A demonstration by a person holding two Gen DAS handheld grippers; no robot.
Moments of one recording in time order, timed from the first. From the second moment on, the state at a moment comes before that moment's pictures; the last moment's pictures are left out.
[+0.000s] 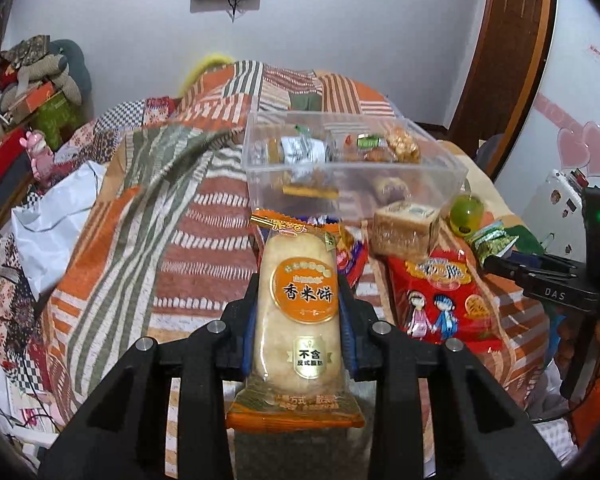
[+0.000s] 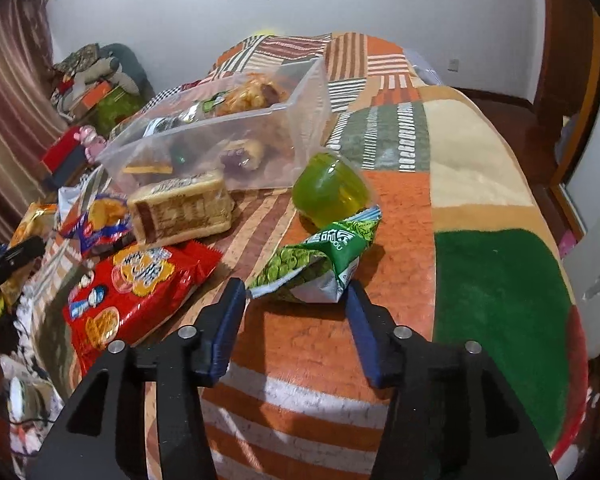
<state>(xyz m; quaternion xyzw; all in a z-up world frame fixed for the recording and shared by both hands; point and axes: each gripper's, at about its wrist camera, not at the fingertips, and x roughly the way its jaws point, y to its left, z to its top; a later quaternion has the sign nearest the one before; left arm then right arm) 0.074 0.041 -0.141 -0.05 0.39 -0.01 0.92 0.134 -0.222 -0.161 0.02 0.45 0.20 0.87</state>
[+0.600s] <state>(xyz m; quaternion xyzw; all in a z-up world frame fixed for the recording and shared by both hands) 0.107 0.044 -0.122 -0.06 0.37 -0.02 0.93 0.139 -0.227 -0.152 0.04 0.43 0.20 0.88</state>
